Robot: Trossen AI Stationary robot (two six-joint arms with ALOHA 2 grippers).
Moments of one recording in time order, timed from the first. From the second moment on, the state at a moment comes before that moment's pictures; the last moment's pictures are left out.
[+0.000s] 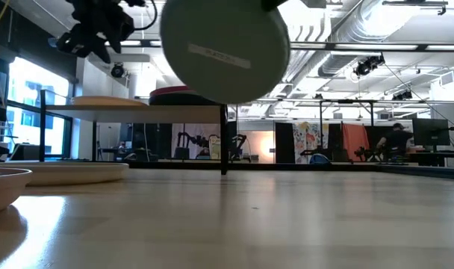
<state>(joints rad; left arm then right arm) 0.40 1.10 1.13 -1.16 0.29 -0.77 0.29 1.69 1.56 -0.82 0.08 -0.20</state>
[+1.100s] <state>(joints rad) 0.15 1.36 1.13 -0.75 0.33 -1.05 0.27 1.69 1.56 -0.93 0.14 -0.62</state>
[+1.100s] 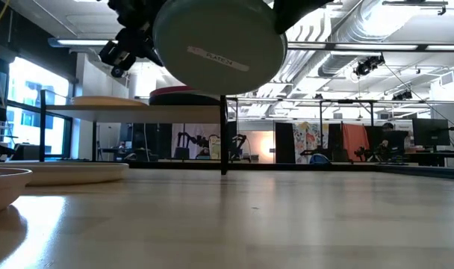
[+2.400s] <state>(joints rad) 0.14 1.41 1.13 -0.66 0.25 -0.97 0.28 1.69 1.56 -0.93 0.14 -0.59</state>
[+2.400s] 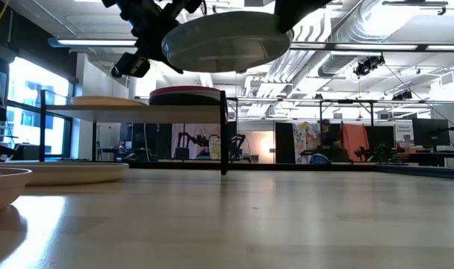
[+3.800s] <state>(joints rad) 0.52 0.98 1.13 -0.93 0.00 -0.94 0.20 1.63 1.56 -1.15 0.20 -0.36</state>
